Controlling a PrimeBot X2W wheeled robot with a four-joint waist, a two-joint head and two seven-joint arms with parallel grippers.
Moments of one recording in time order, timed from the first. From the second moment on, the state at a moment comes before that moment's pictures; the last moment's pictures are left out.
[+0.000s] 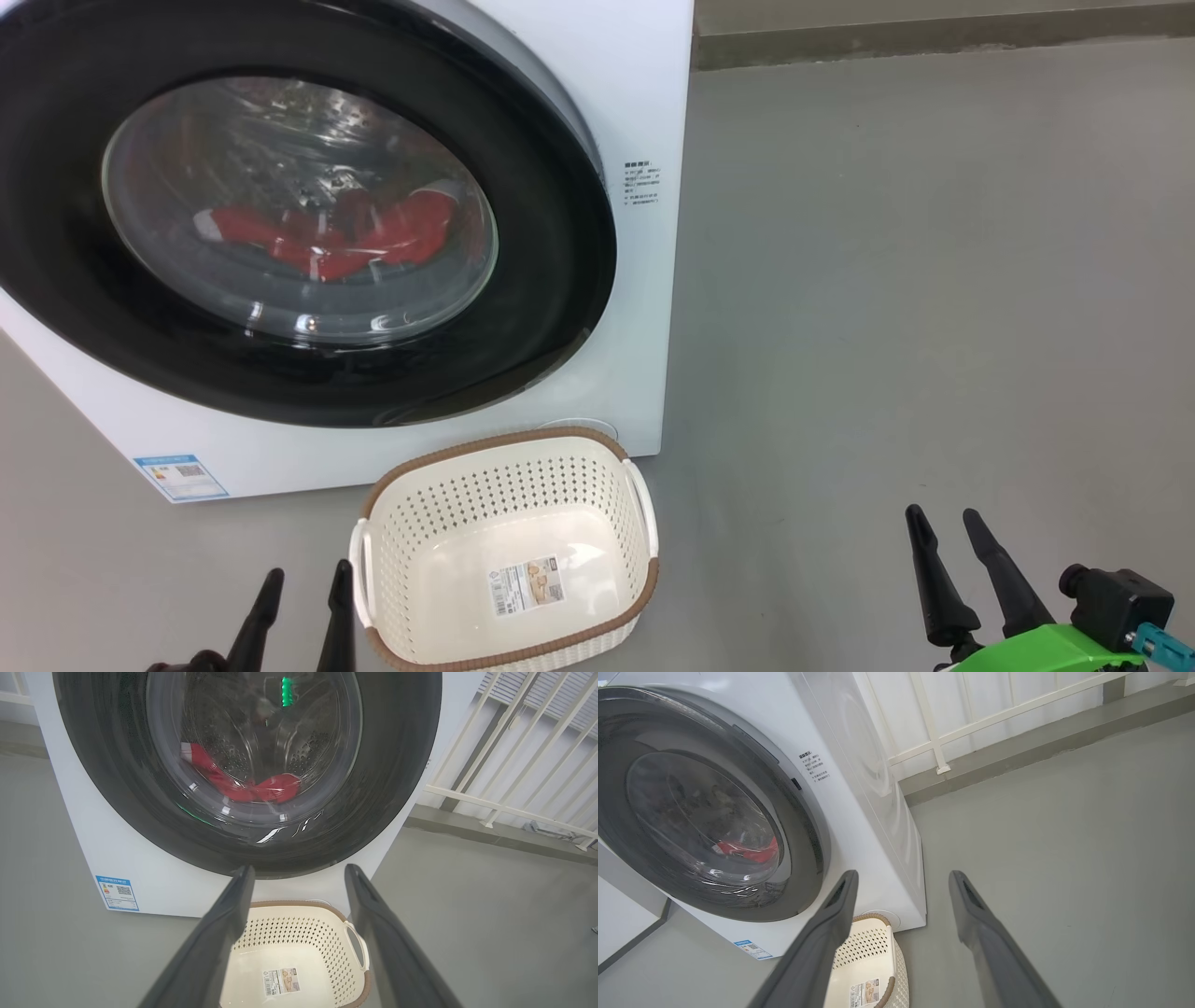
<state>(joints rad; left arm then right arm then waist) 0.06 0.03 0.04 0.20 -0.35 -0.12 -0.19 0.06 -0.05 0.01 0.26 0.56 0.13 -0.20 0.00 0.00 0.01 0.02</state>
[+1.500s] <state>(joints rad) 0.09 0.04 0.05 0.21 -0.19 -0.12 -0.25 0.12 -0.05 -0.03 0.24 0.39 0.13 -0.25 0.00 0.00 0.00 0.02</state>
